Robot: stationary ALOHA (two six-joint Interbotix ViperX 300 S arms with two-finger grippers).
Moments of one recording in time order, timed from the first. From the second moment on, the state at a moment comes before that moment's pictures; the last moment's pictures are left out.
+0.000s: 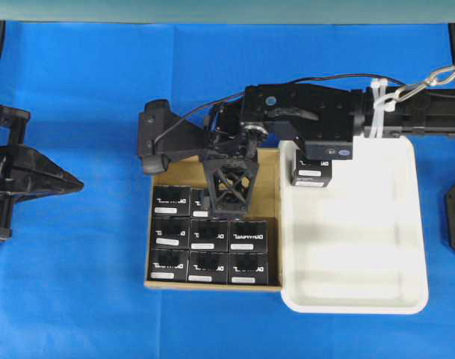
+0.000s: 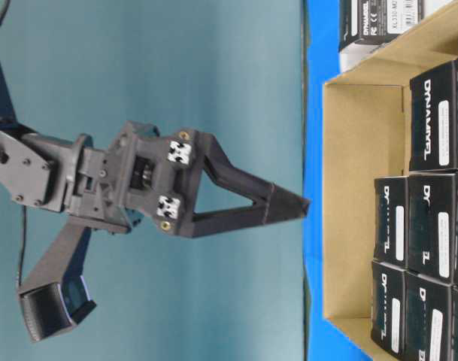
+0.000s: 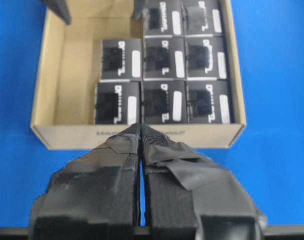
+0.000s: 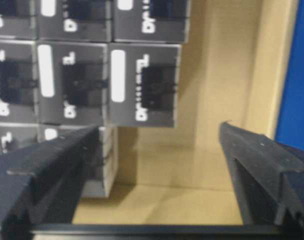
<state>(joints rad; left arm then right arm) -0.02 -0.89 0.97 0.02 0.44 -0.02 -0.11 0.30 -0.05 0.14 1.04 -0.19</state>
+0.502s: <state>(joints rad) -0.02 -0.87 0.97 0.02 0.44 -0.02 -0.12 0.38 -0.04 0.23 1.01 -0.21</state>
